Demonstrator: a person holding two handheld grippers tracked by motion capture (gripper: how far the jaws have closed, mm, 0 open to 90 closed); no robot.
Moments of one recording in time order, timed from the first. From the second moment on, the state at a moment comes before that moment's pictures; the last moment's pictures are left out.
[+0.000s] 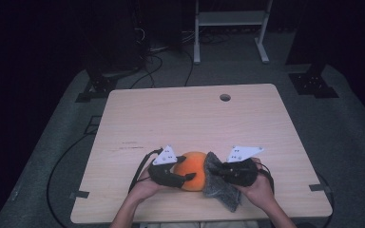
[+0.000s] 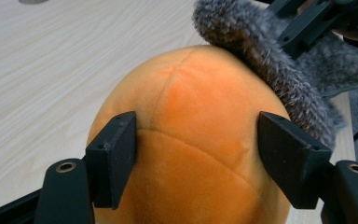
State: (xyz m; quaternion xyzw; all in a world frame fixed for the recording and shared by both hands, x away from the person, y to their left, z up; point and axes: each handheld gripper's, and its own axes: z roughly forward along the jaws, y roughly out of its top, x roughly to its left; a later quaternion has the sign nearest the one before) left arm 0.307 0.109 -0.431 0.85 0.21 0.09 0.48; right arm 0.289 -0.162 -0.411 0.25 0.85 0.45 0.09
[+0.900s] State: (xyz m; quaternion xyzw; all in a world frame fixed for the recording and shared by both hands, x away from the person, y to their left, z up) left arm 0.305 0.099 -0.425 0.84 0.21 0.10 0.49; right arm 0.300 -0.171 -0.415 0.27 0.85 0.45 0.05
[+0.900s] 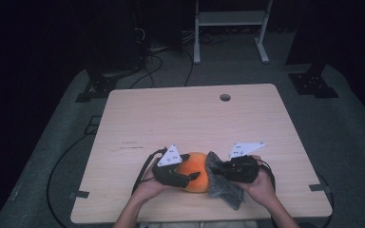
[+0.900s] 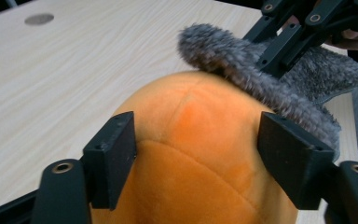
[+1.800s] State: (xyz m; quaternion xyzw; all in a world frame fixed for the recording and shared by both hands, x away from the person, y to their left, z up) left arm 0.311 0.112 -0.434 0.83 0.23 0.09 0.50; right arm 0.306 -0.180 -0.408 0.27 0.84 0.48 0.03
